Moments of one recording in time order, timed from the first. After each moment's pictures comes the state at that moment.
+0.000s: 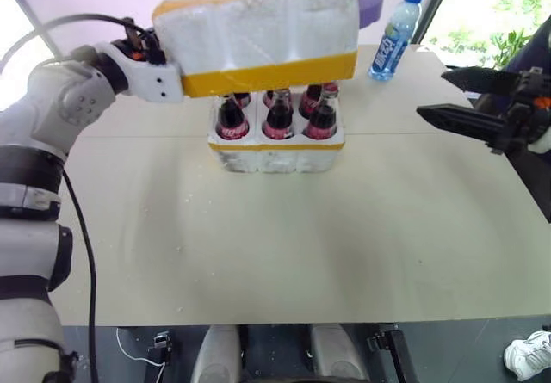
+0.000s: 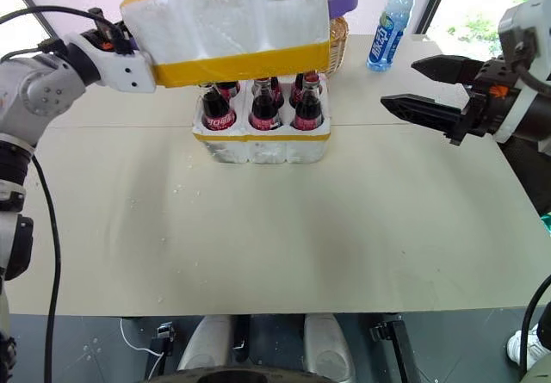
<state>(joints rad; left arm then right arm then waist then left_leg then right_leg) -1.11 0.89 -0.28 0.72 0.69 -0.63 -0.23 -0.57 -1.10 -0.43 -0.24 0.89 0.95 0.87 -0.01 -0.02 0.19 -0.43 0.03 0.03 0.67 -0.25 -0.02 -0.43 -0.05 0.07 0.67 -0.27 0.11</state>
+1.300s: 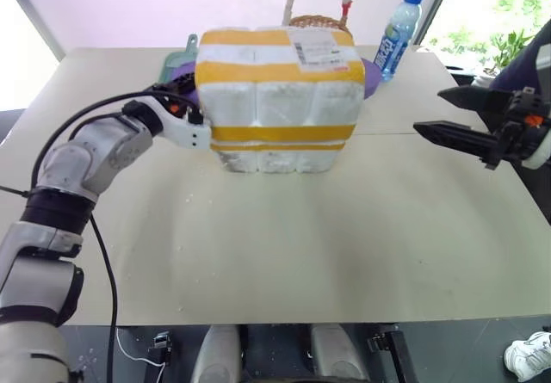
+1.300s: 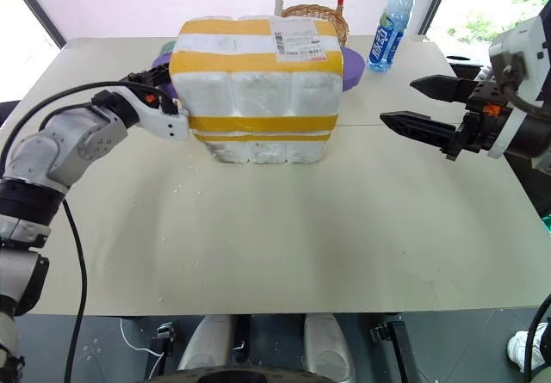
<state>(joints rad) -0.81 0.86 -0.32 0.39 0.86 -0.44 -0.12 -0.47 -1.10 -0.45 -0.27 0.91 0.94 0.85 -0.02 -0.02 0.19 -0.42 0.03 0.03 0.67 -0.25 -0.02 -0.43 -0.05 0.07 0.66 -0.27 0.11</state>
